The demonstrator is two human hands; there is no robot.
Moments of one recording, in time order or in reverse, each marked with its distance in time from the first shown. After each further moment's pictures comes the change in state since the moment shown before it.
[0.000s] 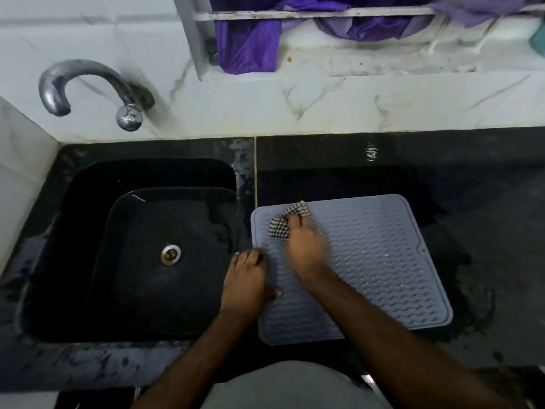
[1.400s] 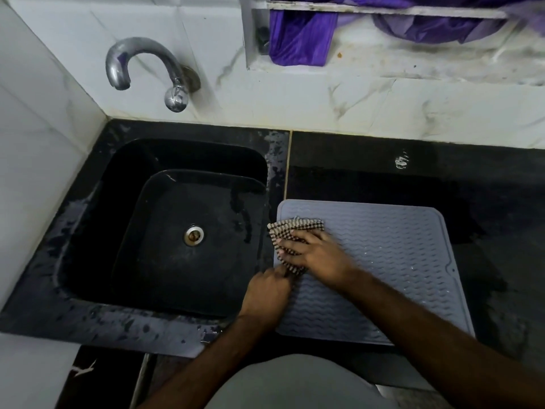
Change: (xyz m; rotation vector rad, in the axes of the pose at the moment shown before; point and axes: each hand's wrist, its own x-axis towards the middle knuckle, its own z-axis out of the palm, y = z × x) left_hand -0.023 0.011 0.016 0.131 -0.071 0.012; right_hand 0.002 0.029 0.009 -0.271 -0.339 -0.907
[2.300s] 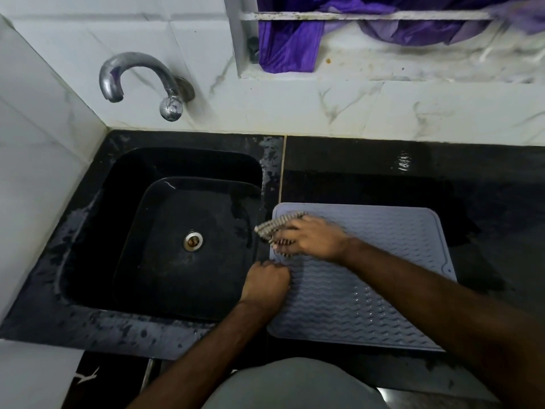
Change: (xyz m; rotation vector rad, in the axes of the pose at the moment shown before) left_hand 0.019 0.006 -0.021 0.091 0.004 -0.014; right_hand 0.029 0.042 -0.028 -0.348 0.028 -0.316
